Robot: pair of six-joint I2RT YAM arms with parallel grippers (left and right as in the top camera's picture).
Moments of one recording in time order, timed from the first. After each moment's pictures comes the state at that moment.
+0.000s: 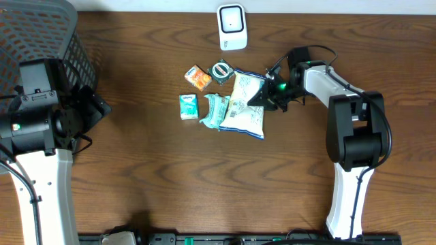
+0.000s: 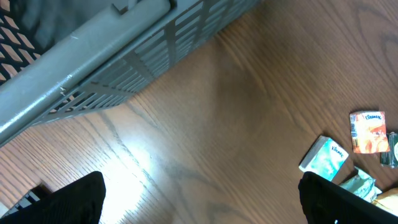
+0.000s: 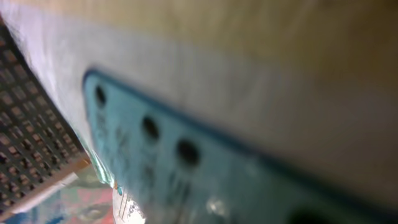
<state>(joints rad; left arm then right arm) 0.19 1.26 1.47 -1.31 -0.17 -0.57 0.15 2.29 1.56 -0.75 -0.82 0.40</state>
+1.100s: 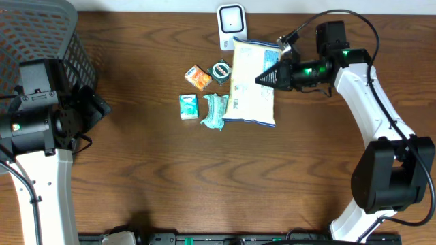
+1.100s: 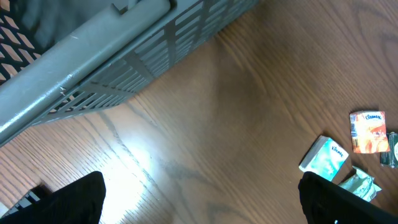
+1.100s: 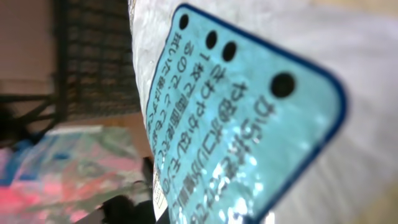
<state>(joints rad) 0.19 1.26 1.47 -1.31 -0.17 -0.57 0.10 1.88 1.55 -0.82 -1.06 0.12</state>
